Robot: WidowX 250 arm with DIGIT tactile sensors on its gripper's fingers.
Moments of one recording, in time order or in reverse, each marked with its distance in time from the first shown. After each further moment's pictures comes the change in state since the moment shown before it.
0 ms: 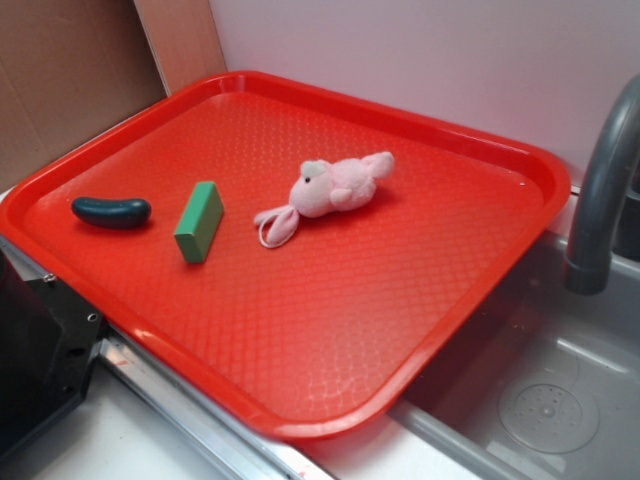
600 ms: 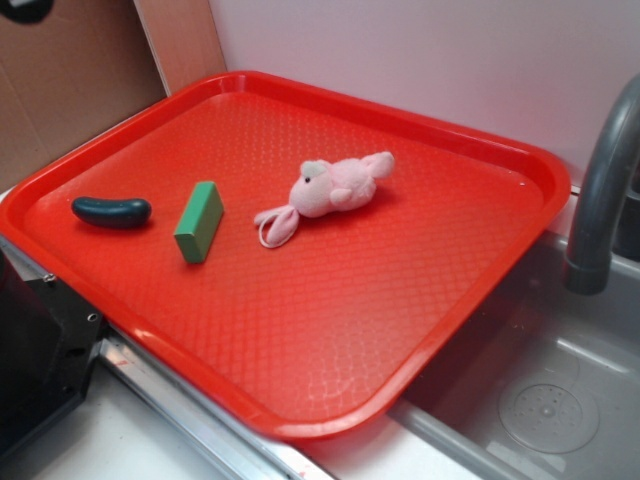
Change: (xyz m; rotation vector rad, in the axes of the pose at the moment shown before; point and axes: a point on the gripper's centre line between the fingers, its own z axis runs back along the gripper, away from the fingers) arm 0.006 0.019 -0.023 0.055 -0.035 -0.124
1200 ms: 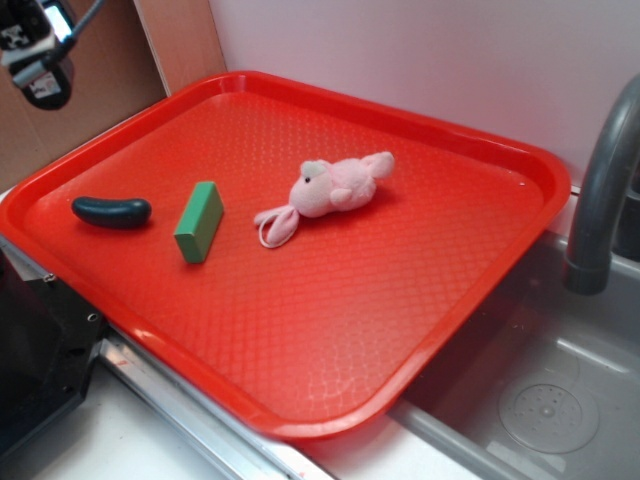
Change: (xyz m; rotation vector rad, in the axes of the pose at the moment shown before) arm 0.013 0.050 -0.067 -0.060 -0.079 -0.511
